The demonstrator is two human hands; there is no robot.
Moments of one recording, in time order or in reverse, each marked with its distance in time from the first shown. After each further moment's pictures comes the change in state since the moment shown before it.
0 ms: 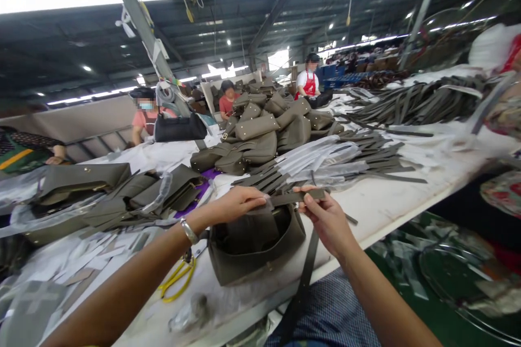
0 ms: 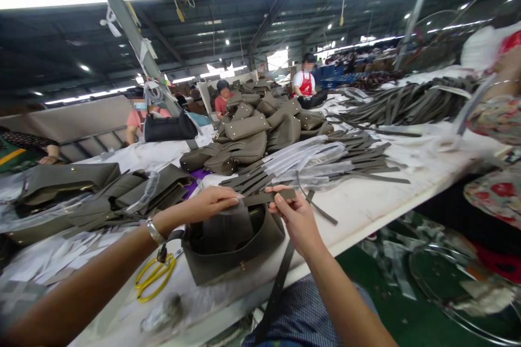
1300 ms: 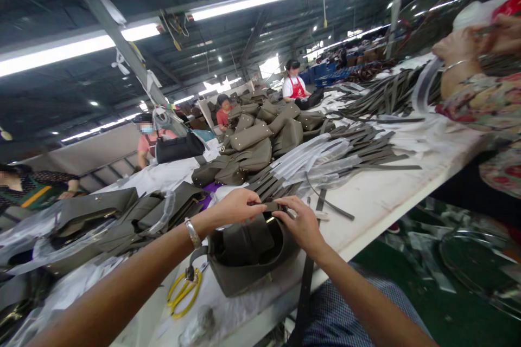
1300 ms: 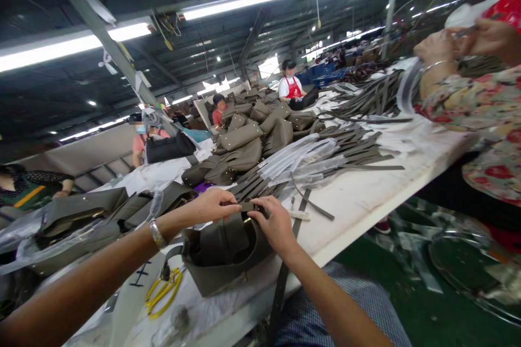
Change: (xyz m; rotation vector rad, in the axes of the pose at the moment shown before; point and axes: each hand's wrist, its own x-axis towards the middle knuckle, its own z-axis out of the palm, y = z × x) left_hand 0.029 0.049 0.000 0.124 -0.100 -0.312; right_hand 0.009 0.035 -0.006 -0.771 -0.035 -0.453
